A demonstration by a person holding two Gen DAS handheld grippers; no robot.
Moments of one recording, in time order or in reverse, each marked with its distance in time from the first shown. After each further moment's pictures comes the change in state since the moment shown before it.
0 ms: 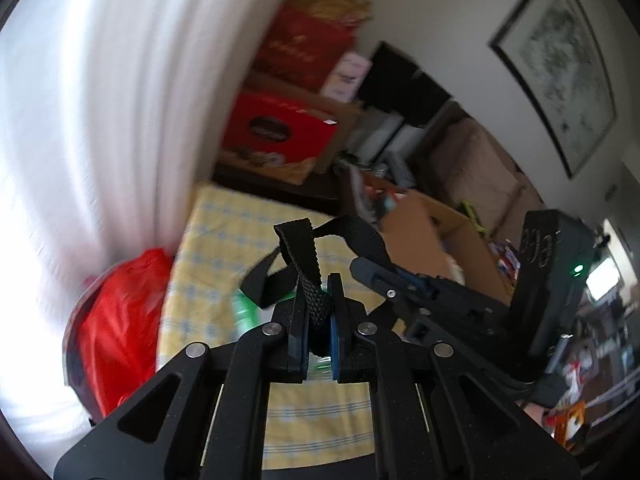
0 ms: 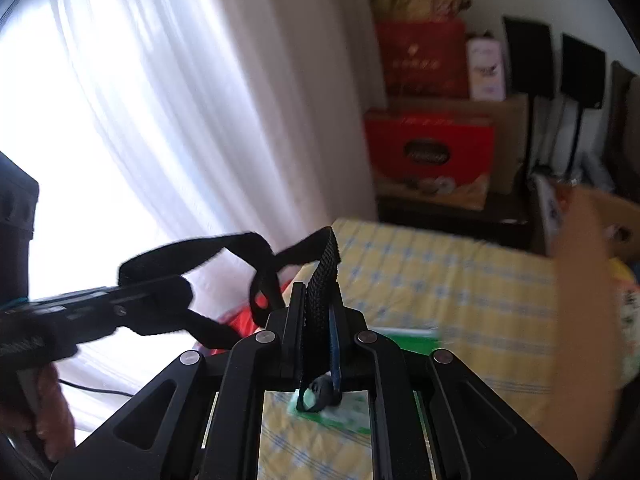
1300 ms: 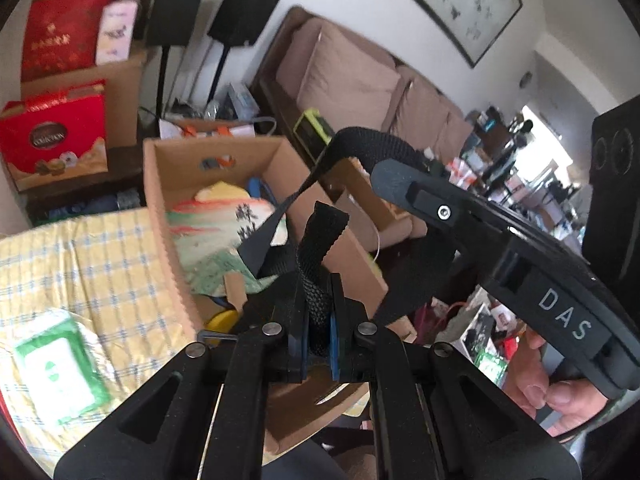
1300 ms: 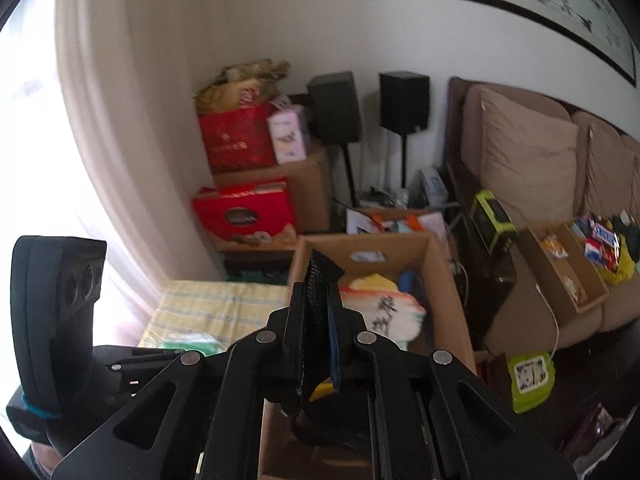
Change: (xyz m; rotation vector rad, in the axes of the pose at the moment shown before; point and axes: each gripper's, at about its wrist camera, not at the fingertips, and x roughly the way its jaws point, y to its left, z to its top) left arm 0.125 -0.299 -0.029 0.303 0.283 -0.281; right arm -0.246 -0.167 0.018 0.181 -0.120 -0.401
